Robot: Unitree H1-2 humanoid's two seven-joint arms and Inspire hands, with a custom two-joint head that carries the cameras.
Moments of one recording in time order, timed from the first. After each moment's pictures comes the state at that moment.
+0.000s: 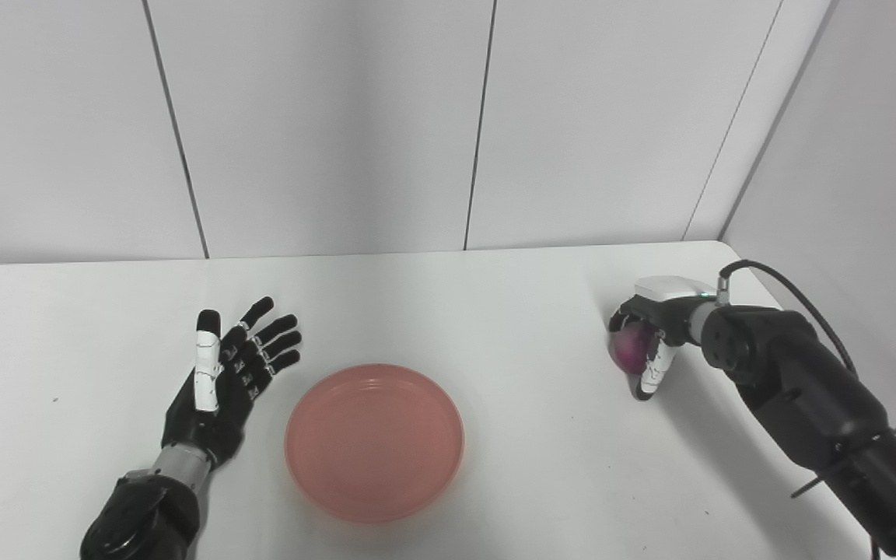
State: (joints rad) left arm -0.33 0.05 0.05 0.27 -0.31 0.16 -0.25; right arm -0.60 -0.74 0.37 0.13 -0.88 0.39 0.78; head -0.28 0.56
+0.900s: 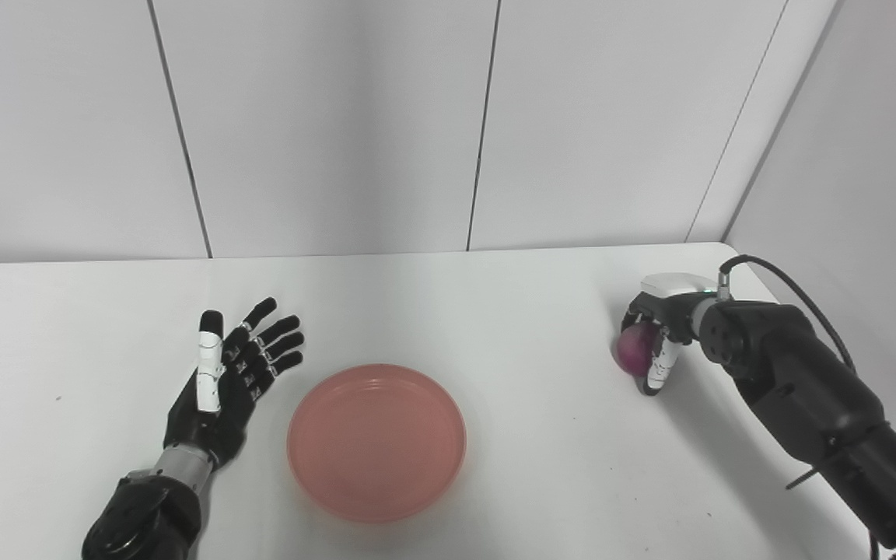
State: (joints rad) left arm -0.33 0.05 0.05 0.26 -0.31 0.17 -0.25; right arm -0.61 -0.74 0.38 0.16 -0.91 0.40 0.78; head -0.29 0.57
